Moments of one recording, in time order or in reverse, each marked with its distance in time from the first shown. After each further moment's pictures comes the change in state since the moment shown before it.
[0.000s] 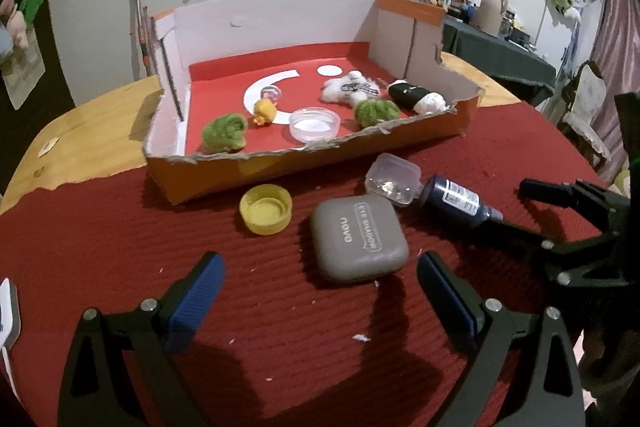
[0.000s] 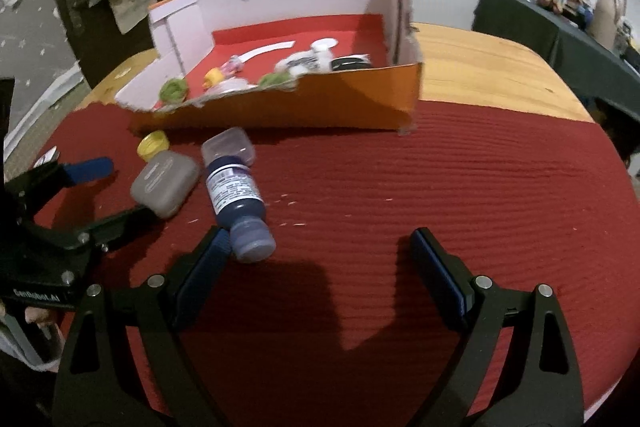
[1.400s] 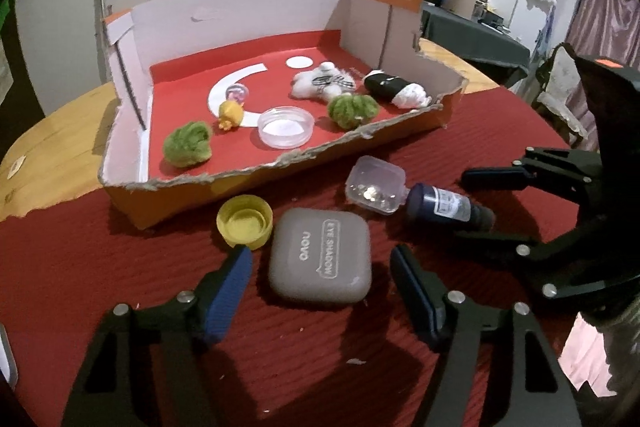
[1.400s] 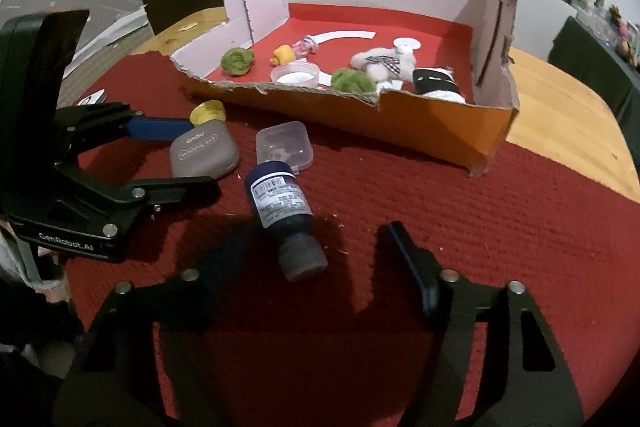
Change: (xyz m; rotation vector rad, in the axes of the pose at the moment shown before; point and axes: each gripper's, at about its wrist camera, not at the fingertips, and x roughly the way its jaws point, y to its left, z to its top) left arm 0.015 -0.001 0.014 0.072 0.048 -0.109; right arm 0.021 0.024 0.017 -0.280 0.077 0.191
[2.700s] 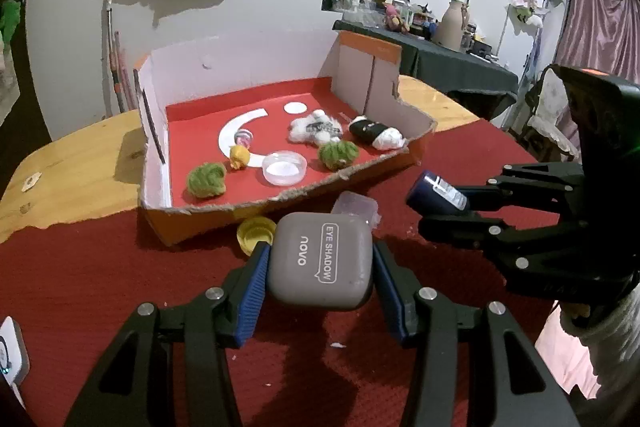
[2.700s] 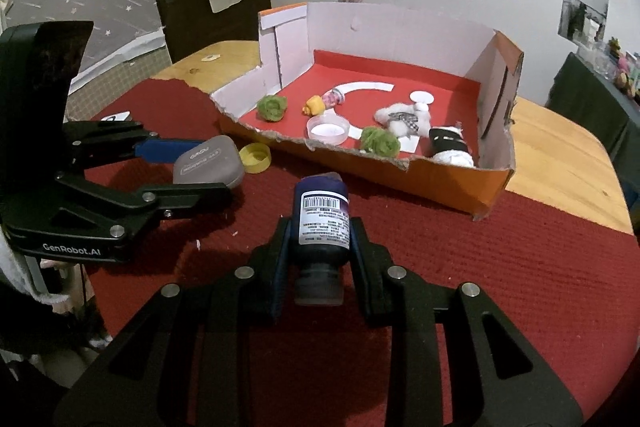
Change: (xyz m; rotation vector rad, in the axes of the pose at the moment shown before) left arm -0.048 -0.001 -0.002 -0.009 -0.133 -0.017; right arm -0.034 0.023 0.012 -0.029 -0.140 -0.004
